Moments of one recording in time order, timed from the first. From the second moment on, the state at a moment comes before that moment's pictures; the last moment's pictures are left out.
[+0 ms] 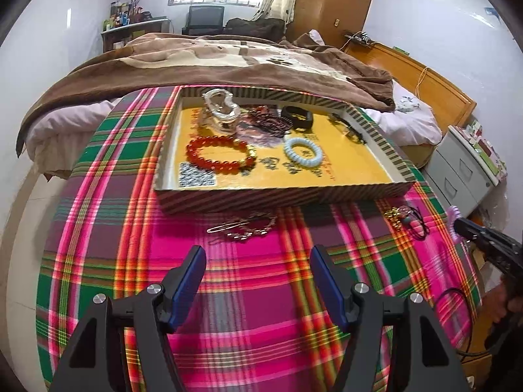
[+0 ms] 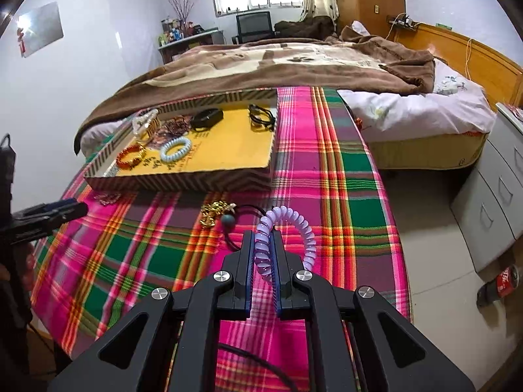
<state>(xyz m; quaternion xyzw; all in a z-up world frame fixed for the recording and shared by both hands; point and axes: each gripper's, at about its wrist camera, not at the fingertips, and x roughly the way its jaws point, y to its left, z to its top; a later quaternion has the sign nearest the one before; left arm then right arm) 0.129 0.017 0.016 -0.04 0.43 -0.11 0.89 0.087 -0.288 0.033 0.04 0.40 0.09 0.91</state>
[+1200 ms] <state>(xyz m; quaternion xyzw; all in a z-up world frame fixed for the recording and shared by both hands) 0.169 -0.130 0.000 0.04 0.44 -0.25 0.86 0.065 -0.301 0.043 0.05 0.38 0.09 0.92</state>
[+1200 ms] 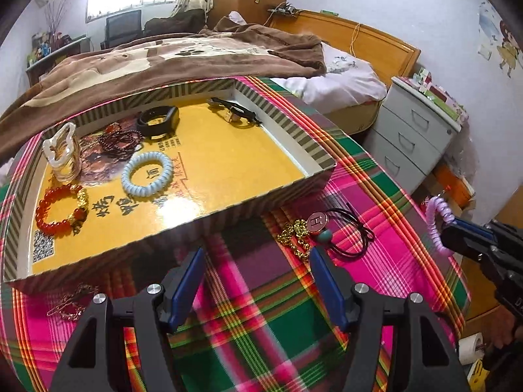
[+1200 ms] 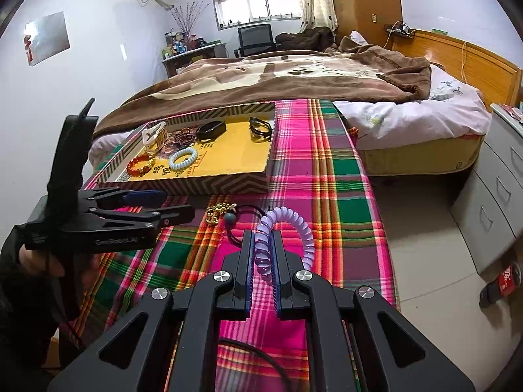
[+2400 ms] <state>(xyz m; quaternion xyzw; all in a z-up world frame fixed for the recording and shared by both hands) 0.173 -0.182 -0.011 0.11 0.43 -0.26 0.86 0.058 -0.321 0.041 0.06 0.37 0.08 0.92</state>
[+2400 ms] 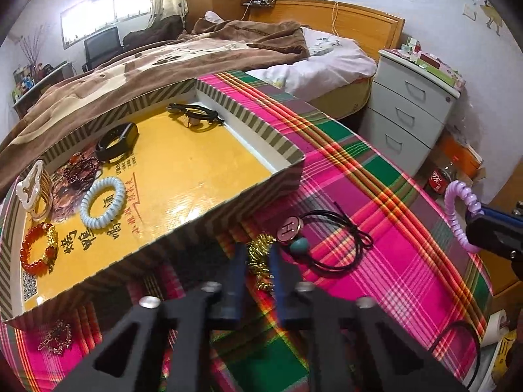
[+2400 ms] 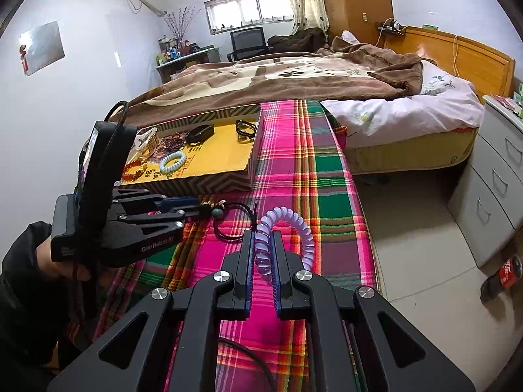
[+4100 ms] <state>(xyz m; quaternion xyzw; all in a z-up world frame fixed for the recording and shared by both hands) 0.276 -0.109 0.090 0.00 0.38 -0.27 0.88 0.216 -0.247 0.049 0.02 0.39 0.16 0.91</state>
